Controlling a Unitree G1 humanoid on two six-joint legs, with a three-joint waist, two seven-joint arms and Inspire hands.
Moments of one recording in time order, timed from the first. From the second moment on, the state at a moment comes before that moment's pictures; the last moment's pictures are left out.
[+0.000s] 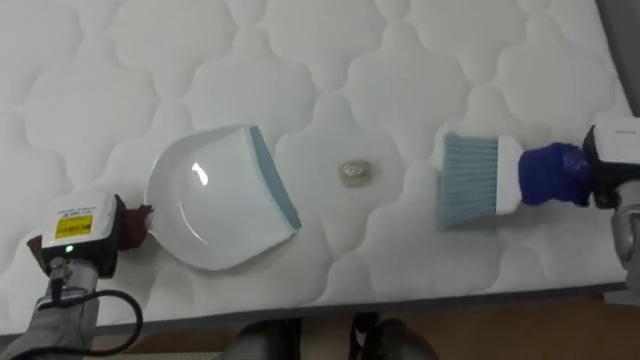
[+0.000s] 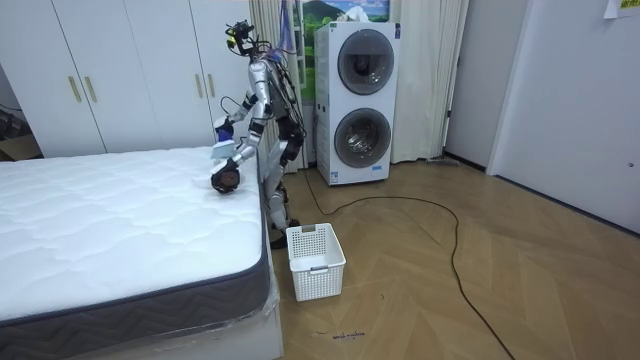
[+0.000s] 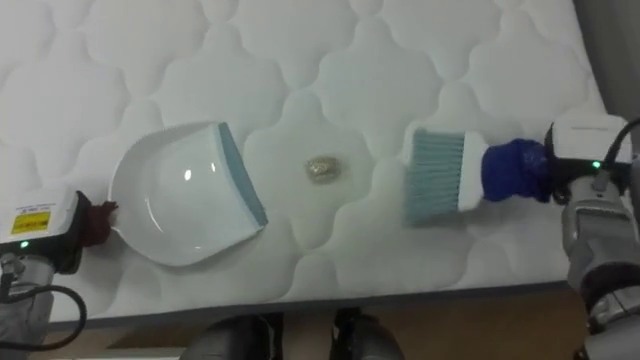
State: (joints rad) left arm -0.29 0.60 -0.48 0.98 0.76 0.07 0.58; right arm -0.60 -0.70 0.45 1.17 -0.90 0.11 -0.45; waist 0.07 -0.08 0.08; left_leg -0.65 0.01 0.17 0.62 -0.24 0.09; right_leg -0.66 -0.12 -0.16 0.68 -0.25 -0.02
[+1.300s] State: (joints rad) left arm -0.35 0.64 -0.47 0.95 0.87 0.13 0.55; right arm -0.72 -0.75 0.55 1.12 -1.18 0.18 -0.28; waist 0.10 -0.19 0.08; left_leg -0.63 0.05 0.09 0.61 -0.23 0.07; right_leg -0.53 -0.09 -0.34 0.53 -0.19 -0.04
